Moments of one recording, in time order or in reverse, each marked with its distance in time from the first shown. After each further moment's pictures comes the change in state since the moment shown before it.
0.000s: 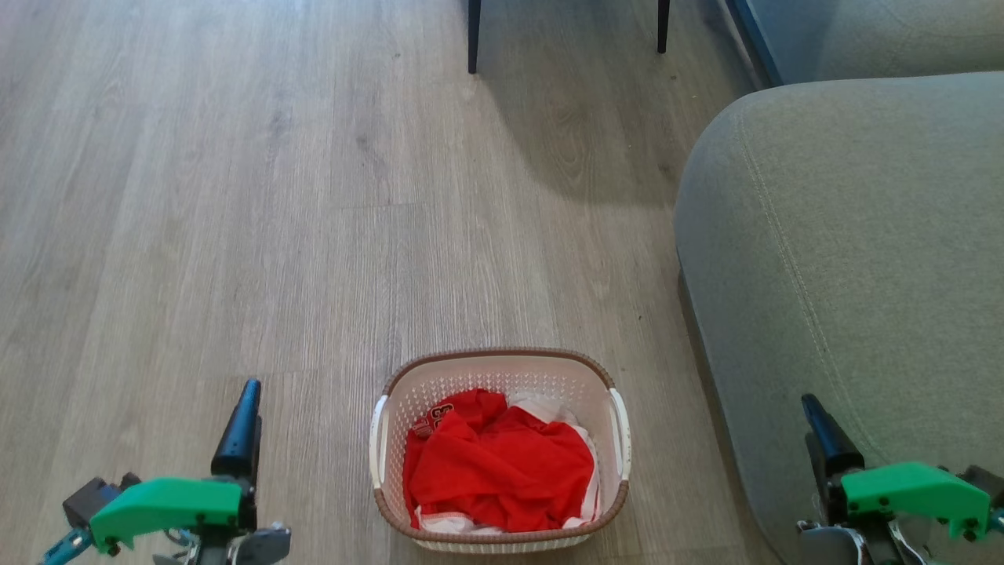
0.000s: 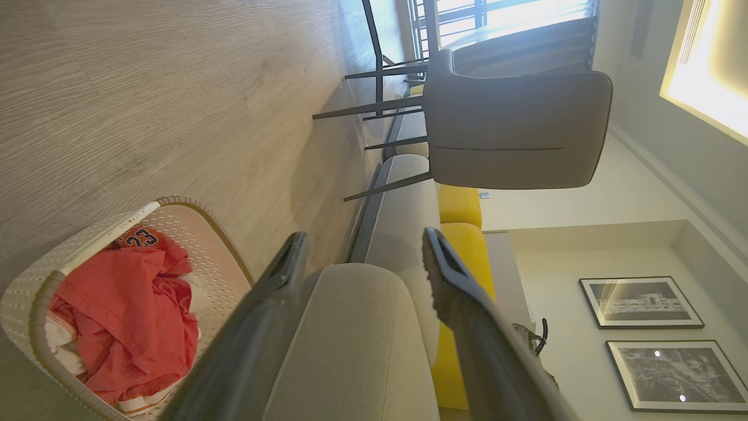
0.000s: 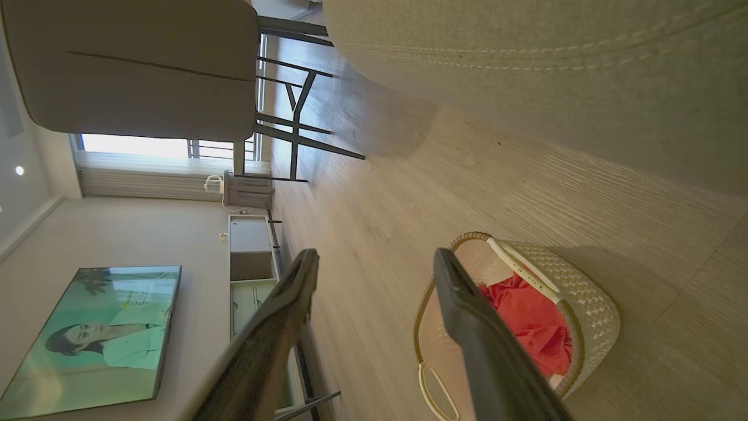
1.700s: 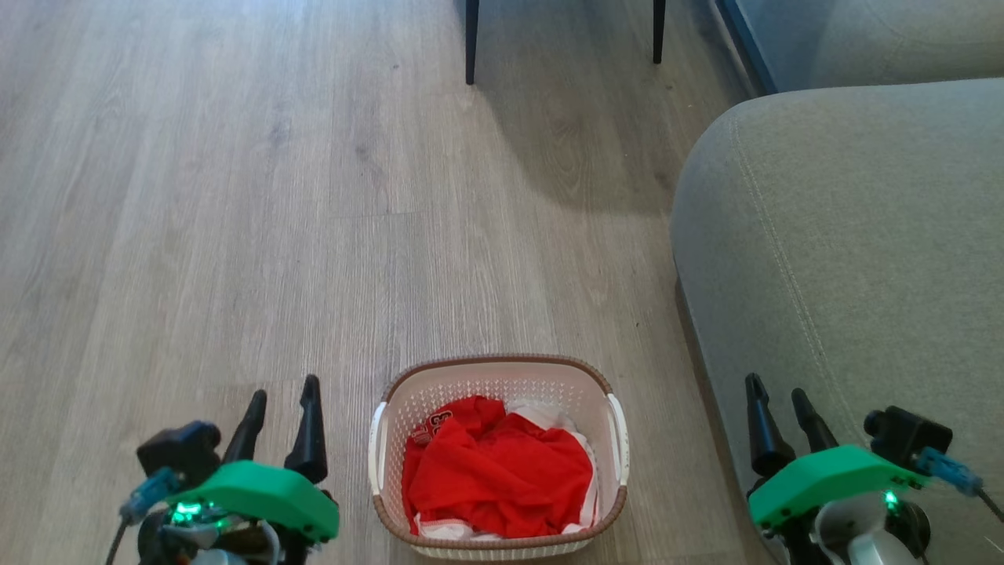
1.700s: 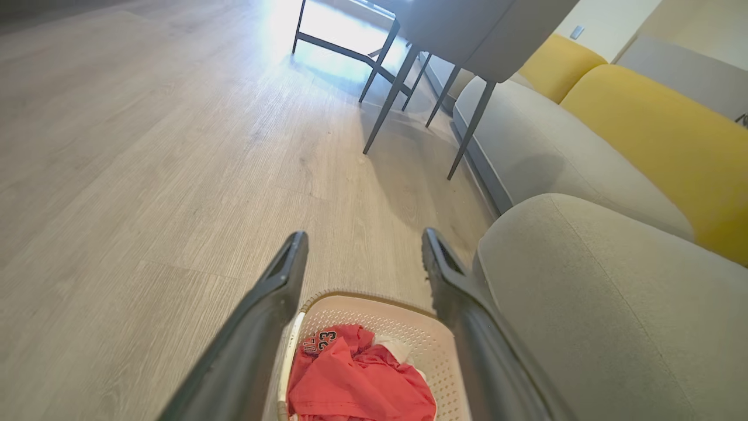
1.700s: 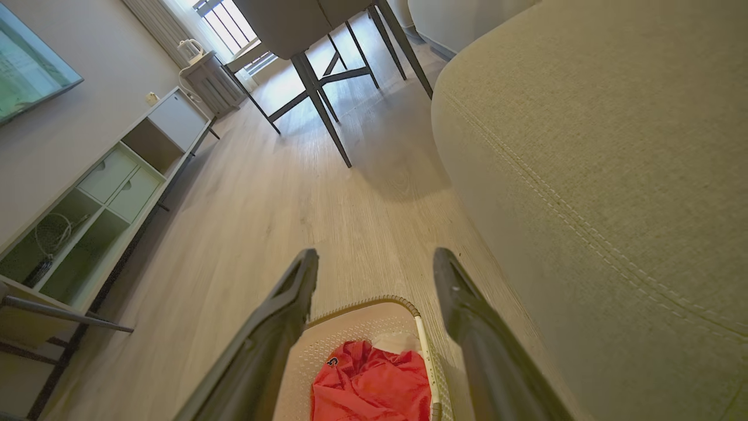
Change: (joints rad) left arm 0.013 0.058 -0.190 -0.100 0.878 0.154 -0.142; right arm 0.001 -0.004 0.147 -0.077 -0.791 0.000 -0.142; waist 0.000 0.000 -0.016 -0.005
